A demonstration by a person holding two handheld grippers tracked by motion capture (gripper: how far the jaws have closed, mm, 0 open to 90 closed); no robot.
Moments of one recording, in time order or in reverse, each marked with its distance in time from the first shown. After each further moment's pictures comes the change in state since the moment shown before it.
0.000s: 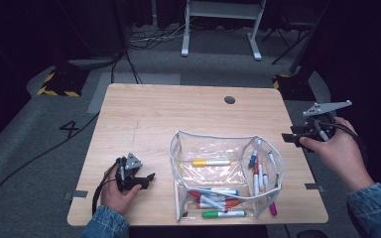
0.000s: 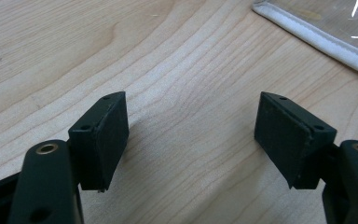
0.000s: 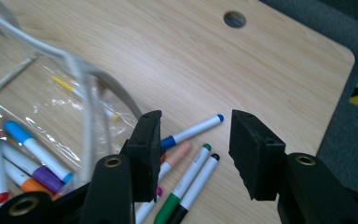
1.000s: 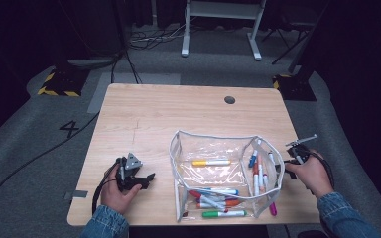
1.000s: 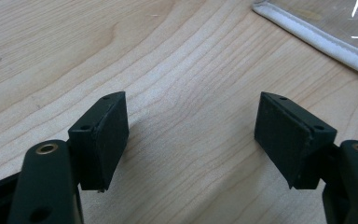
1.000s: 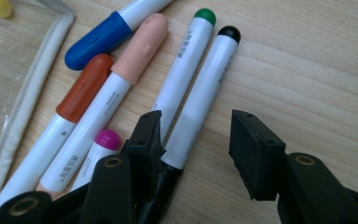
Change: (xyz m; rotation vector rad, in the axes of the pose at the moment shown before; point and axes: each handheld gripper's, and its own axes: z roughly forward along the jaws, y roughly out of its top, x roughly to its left) left arm 0.000 0.000 0.000 -0.004 0.006 0.003; right arm -0.026 -0.109 0.132 0.254 0.070 0.247
